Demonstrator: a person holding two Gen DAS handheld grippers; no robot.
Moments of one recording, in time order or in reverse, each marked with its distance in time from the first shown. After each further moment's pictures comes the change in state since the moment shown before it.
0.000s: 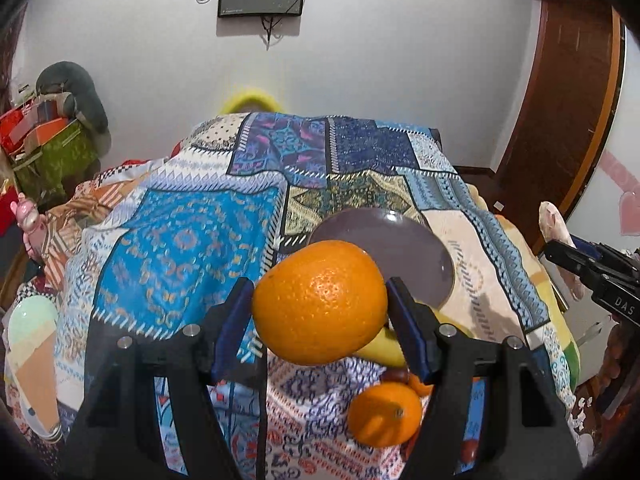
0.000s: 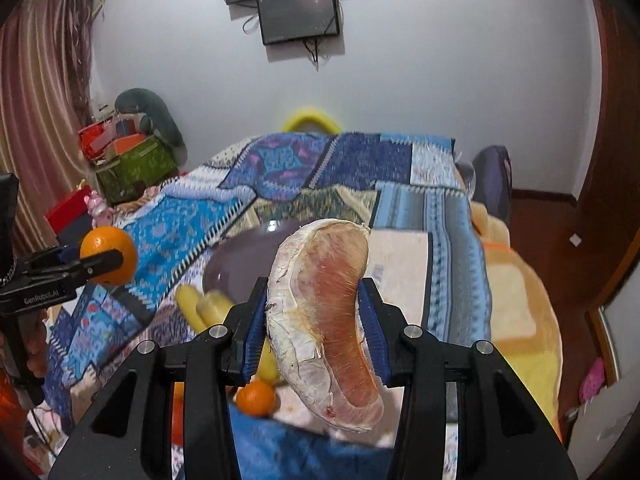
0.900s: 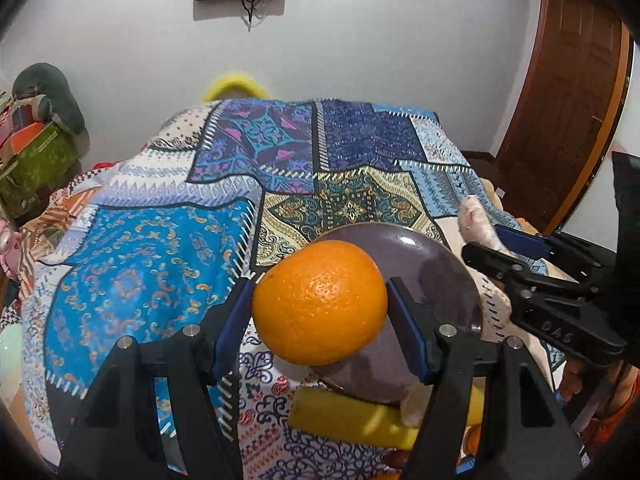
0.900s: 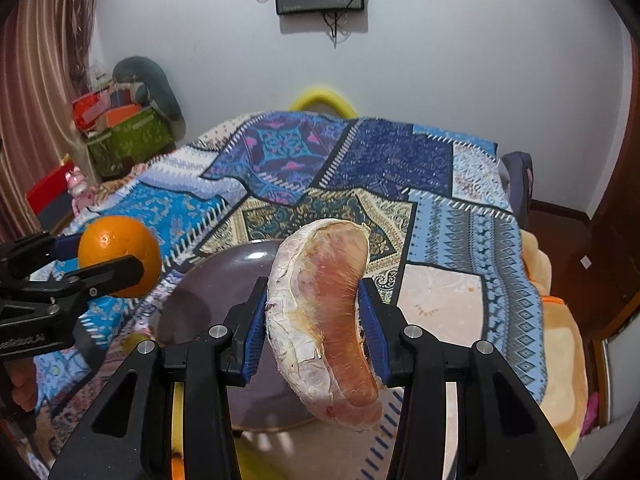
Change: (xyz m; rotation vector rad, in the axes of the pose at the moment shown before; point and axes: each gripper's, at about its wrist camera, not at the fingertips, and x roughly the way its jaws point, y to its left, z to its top) left arm 0.104 -0.010 0.036 0.029 0.079 -0.026; right arm 0.114 0.014 0.030 -0.090 0.088 0.002
